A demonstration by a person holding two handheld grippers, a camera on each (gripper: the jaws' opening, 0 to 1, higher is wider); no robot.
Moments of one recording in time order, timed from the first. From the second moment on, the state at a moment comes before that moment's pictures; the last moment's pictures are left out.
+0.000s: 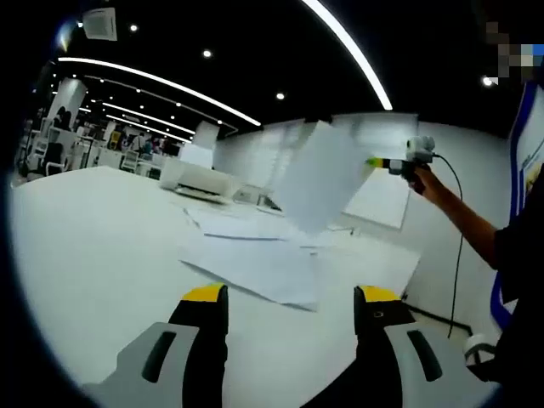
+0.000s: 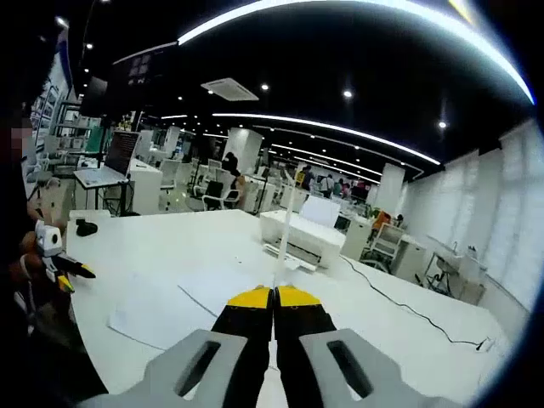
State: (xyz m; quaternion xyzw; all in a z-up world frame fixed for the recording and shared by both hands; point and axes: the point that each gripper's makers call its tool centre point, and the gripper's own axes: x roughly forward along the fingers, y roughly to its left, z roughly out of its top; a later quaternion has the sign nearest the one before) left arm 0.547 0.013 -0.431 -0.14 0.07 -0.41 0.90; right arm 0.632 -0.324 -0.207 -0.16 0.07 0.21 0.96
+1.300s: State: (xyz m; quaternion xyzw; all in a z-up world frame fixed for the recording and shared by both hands) left arm 0.558 -0.010 -0.389 -0.13 0.01 -0.42 0.90; right arm 0.569 -0.150 -0.200 -0.27 0.04 0.40 0.88
